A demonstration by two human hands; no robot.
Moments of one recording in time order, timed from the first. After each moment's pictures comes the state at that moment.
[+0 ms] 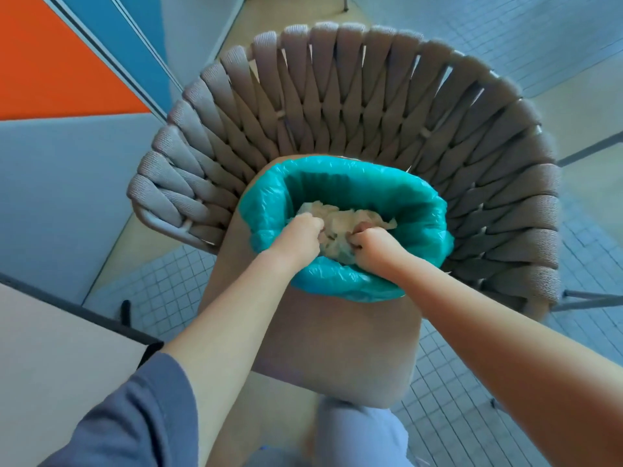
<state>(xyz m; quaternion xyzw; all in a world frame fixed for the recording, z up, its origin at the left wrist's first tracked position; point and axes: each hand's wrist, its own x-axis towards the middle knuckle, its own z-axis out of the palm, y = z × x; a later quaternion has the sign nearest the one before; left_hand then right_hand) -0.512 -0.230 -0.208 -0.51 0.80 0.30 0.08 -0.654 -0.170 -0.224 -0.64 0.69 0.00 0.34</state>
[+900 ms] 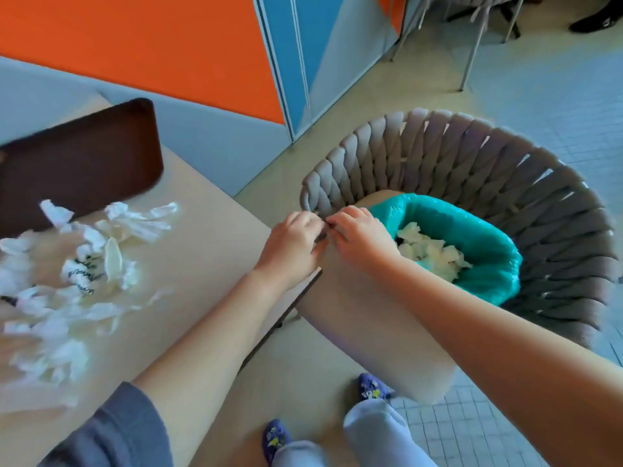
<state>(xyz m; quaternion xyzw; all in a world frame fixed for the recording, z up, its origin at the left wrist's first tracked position) -0.317 -0.141 -0.036 -0.55 0.81 0.13 -0.14 -0.468 -0.158 -0.043 -0.78 0.56 -0.15 0.23</state>
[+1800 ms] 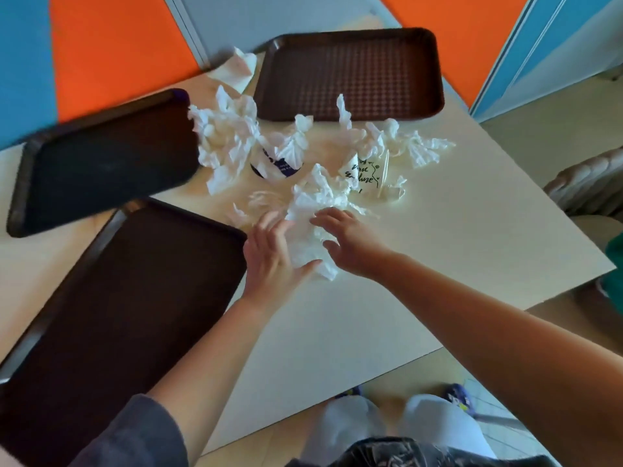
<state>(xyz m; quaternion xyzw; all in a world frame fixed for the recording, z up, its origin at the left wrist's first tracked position) 0.061 0.127 -0.069 -0.80 0.55 -0.06 -0.24 -0.064 0.010 -0.044 -0.90 0.27 -0.08 0.32</state>
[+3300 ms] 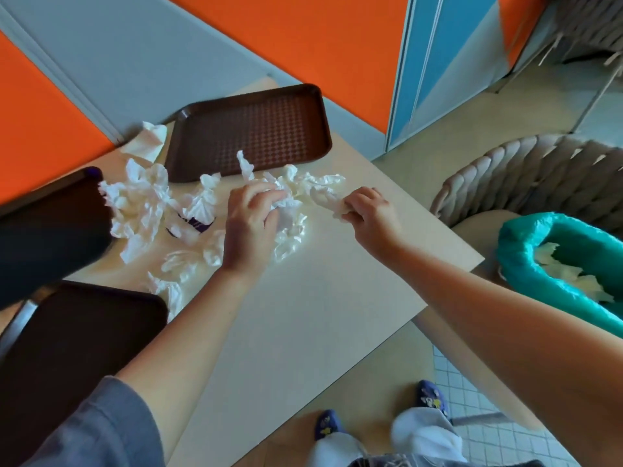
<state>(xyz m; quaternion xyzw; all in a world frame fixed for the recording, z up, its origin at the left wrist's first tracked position) -0.019 -0.004 0.022 -0.67 0.63 -0.08 -0.40 -0.199 -0.092 -0.008 -0.83 0.40 -0.32 0.21</state>
